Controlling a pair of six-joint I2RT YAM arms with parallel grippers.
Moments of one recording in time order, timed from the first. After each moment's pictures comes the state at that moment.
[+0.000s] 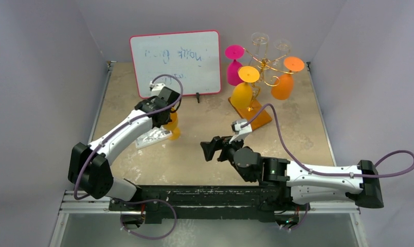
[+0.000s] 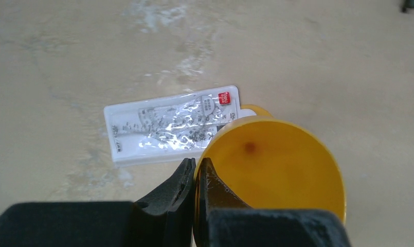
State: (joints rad) left arm -0.53 1.44 1.15 -0.76 -0.55 -0.57; right arm 1.37 1.00 0.73 -0.02 0.82 0.63
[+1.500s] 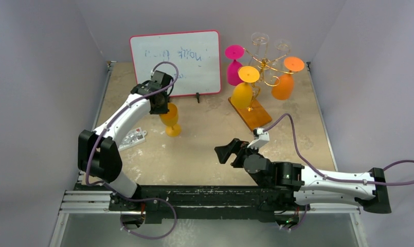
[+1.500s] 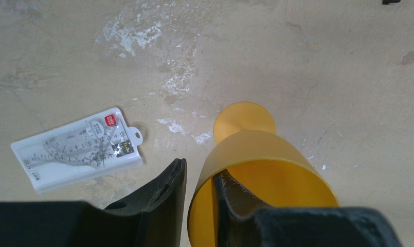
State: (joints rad) left arm -0.36 1.59 1.36 -0.83 -0.32 -0.38; right arm 1.37 0.78 0.60 -0.28 0.83 1.06
